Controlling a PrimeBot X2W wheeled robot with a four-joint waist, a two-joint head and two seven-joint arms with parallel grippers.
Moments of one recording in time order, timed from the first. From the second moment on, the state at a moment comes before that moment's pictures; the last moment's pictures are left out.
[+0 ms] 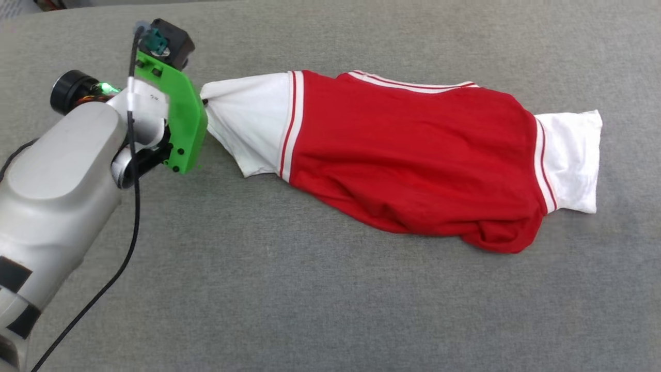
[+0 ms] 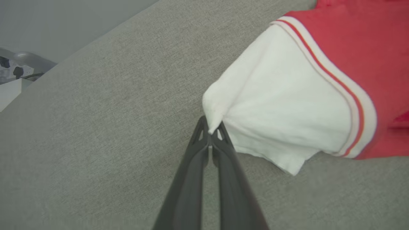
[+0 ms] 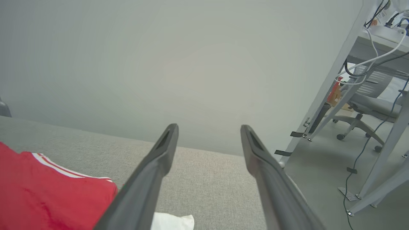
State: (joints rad) left arm -1.11 0.57 -1.01 0.60 -0.90 -0.13 0.44; right arm -0.31 -0.42 -0.14 -0.04 0.25 0.13 -0.15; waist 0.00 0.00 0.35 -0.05
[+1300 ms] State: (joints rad) left arm -1.08 0.64 -0.99 0.32 -0.89 -0.01 0.36; right arm -0.73 -0.67 0.38 0.46 0.73 0.13 0.65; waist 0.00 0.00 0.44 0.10
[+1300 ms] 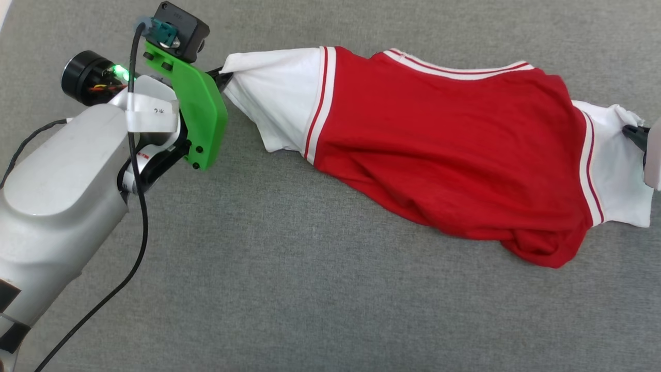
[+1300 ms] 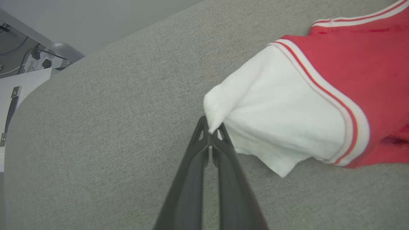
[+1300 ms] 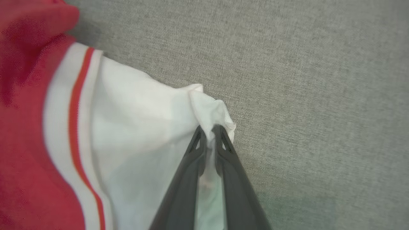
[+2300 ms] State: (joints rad) left arm -1.35 0.70 -0.84 0.14 -0.78 0.02 0.21; right arm -1.00 -0.74 0.33 0.11 0.69 0.13 0.30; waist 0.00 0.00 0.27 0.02
